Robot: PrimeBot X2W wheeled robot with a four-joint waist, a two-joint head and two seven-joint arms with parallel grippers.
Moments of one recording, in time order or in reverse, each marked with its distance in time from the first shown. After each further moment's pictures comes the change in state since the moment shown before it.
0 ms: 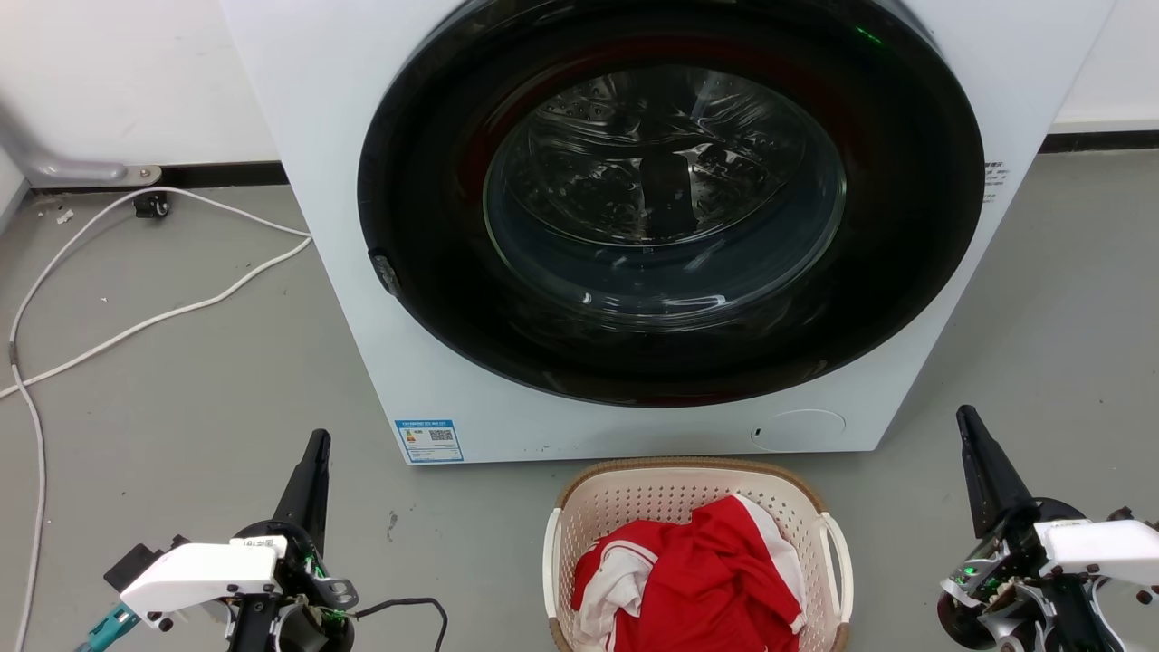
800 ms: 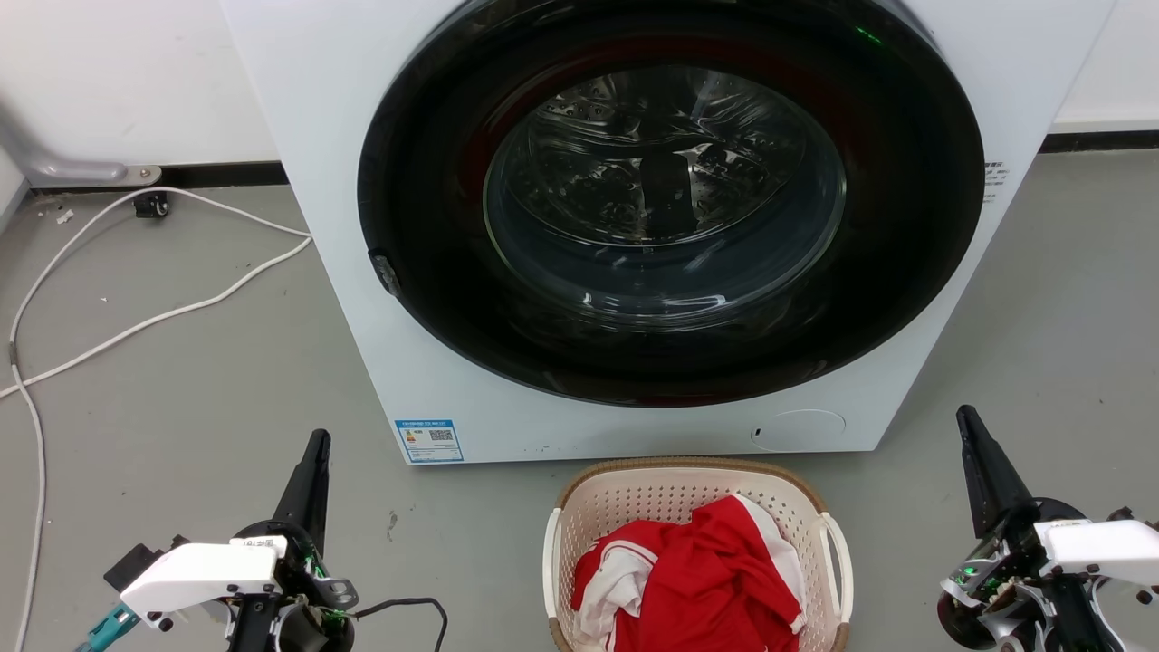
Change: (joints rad) left arm 0.000 0.000 0.000 0.000 0.000 0.000 0.000; right arm 0.000 0.000 0.000 0.000 0.000 0.000 0.000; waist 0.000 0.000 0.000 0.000
